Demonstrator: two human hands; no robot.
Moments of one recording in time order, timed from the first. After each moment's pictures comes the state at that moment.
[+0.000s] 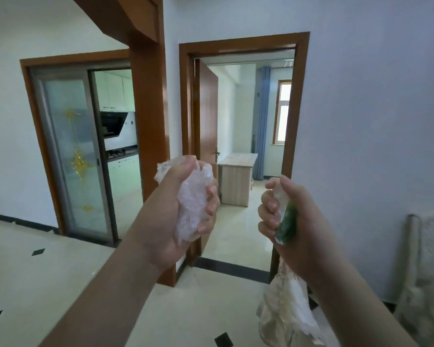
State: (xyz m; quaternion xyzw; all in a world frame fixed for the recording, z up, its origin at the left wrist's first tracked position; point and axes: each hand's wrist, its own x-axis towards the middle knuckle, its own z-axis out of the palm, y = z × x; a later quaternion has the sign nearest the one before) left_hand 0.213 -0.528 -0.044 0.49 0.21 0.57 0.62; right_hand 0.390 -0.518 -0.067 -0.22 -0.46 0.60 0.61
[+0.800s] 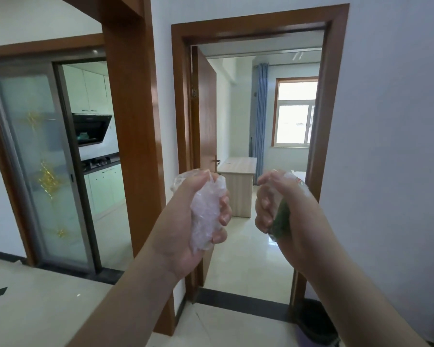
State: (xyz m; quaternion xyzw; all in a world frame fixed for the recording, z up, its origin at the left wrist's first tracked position) left_hand 0.134 -0.146 -0.051 0.48 0.19 0.54 0.66; right_hand 0.301 -0.139 -0.060 -0.35 -0.52 0.46 0.62
